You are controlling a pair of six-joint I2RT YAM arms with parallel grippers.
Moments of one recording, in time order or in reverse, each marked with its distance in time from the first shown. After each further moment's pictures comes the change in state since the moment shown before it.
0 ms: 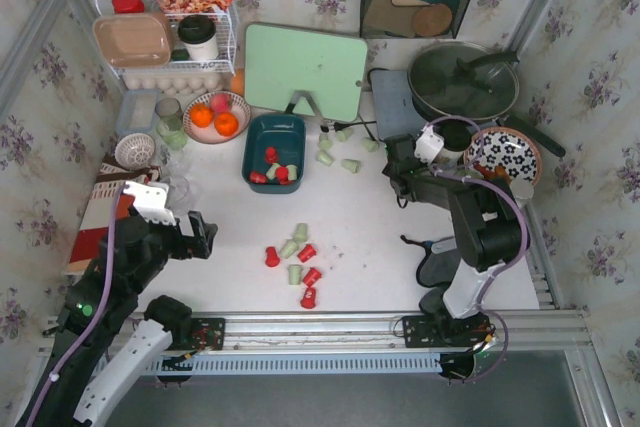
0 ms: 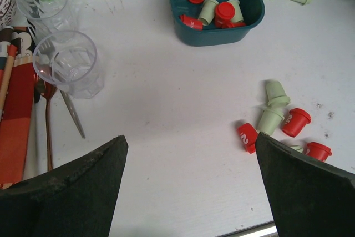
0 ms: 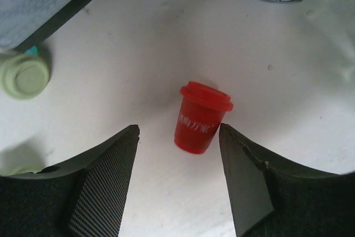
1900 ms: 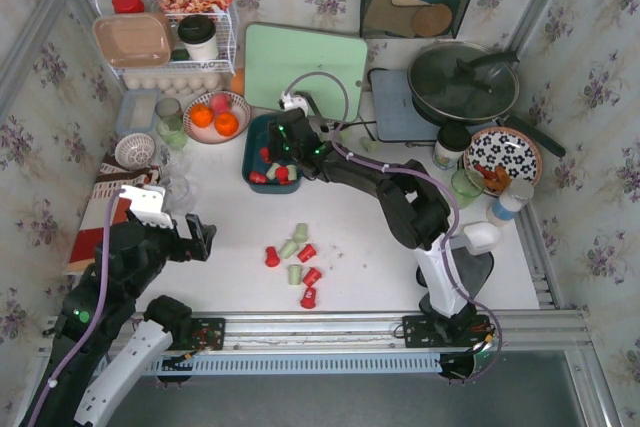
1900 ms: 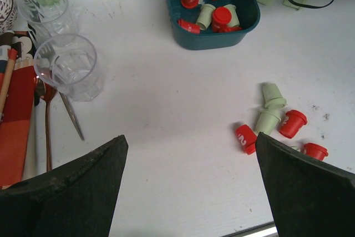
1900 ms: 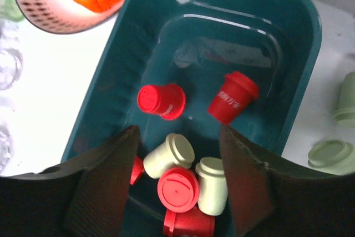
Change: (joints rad) left arm -0.001 -0.041 -0.006 0.000 0.005 0.000; right arm 0.438 0.438 0.780 -0.041 -0.343 -0.313
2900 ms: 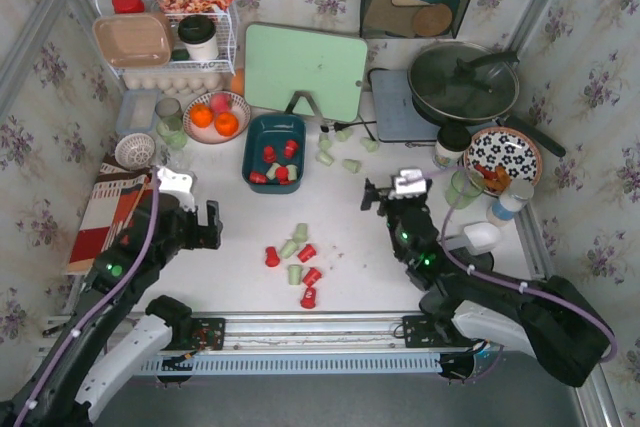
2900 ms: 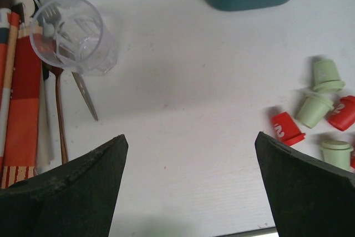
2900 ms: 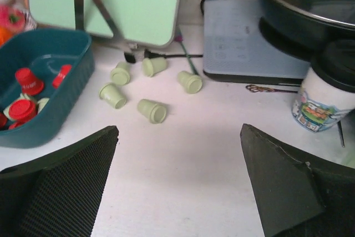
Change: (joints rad) left arm 0.004 0.214 -0.025 0.028 -0.070 0.026; right arm 0.001 -1.105 -1.307 0.691 0.416 -0.416
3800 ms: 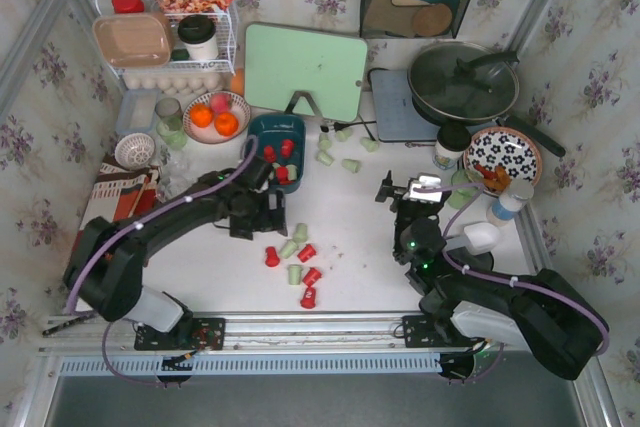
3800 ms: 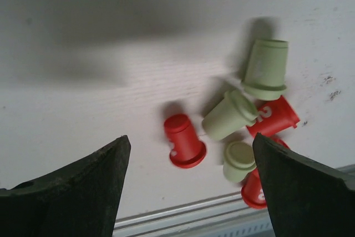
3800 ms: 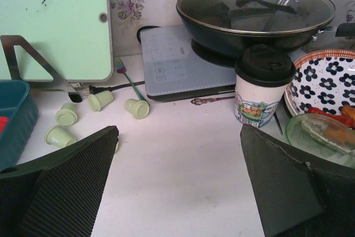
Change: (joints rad) left arm -0.121 0.910 0.206 0.089 0.306 -0.430; right arm -0.006 0.019 -0.141 0.388 0.268 -0.111
